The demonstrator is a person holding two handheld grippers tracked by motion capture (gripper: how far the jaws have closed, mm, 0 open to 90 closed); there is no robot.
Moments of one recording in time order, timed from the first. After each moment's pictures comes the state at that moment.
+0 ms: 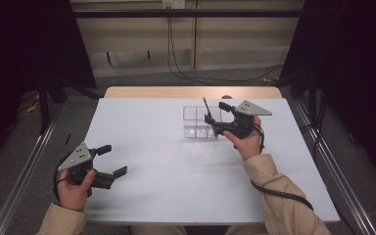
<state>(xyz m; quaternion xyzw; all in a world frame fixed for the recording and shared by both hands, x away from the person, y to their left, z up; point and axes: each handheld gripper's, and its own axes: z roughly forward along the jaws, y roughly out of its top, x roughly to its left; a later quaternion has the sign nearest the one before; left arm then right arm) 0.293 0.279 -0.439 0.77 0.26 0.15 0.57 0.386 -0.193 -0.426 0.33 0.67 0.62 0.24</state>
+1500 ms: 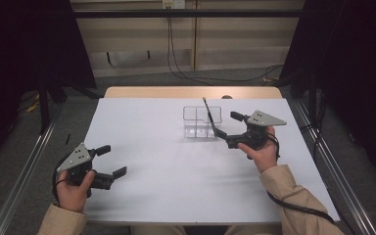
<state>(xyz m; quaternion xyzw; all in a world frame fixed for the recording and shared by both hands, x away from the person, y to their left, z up) 0.291 0.279 -0.438 0.76 0.26 0.15 0.57 0.348 -0.220 -0.425 0.31 0.70 0.60 0.23</state>
